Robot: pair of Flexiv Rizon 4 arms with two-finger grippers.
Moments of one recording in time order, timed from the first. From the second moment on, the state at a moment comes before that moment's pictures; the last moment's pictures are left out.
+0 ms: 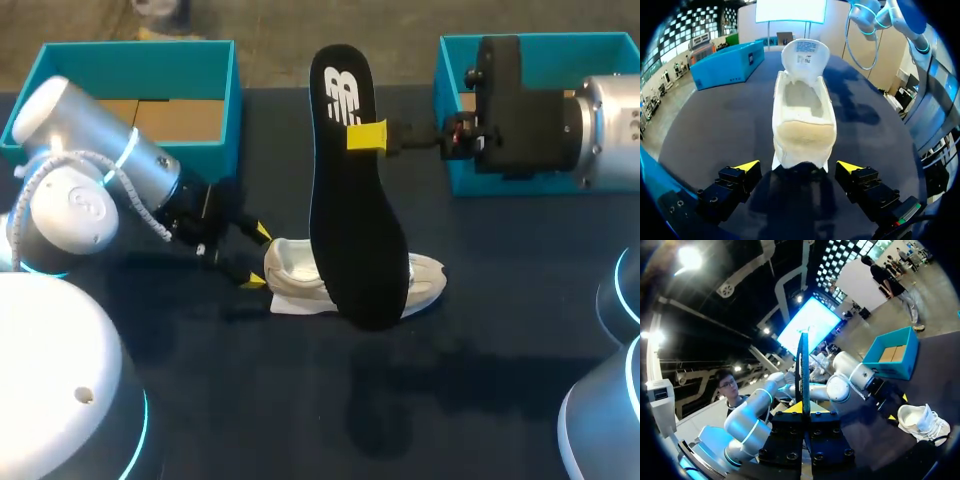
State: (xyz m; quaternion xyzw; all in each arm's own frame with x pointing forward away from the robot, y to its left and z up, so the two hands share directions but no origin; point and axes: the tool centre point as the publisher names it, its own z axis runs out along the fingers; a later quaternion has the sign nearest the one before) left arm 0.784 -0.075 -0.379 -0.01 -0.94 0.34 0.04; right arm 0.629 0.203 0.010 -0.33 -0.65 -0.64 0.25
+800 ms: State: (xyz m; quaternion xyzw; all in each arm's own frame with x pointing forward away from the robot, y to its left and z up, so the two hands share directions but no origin) left arm 0.780 -0.066 -0.348 0.00 -0.98 0.19 0.06; right arm 0.629 0.202 0.010 -0.33 -0.65 -0.64 0.25
